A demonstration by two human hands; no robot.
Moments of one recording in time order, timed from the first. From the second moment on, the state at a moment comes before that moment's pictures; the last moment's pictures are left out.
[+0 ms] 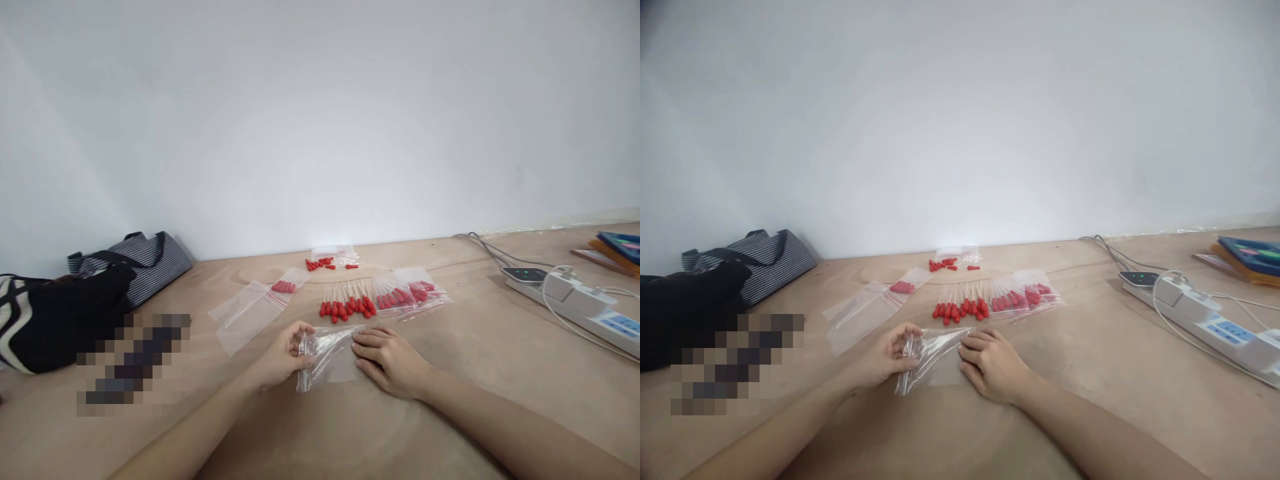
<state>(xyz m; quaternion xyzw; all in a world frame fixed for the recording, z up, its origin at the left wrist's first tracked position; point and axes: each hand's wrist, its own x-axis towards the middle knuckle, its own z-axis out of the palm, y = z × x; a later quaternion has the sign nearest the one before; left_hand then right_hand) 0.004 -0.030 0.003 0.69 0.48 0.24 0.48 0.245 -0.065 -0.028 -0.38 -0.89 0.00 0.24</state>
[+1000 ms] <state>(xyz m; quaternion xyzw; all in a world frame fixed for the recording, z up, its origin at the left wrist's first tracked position) 0.019 0.096 0.006 0.77 0.60 0.02 -0.20 0.245 -0.066 -0.025 -0.39 -0.89 0.04 0.21</state>
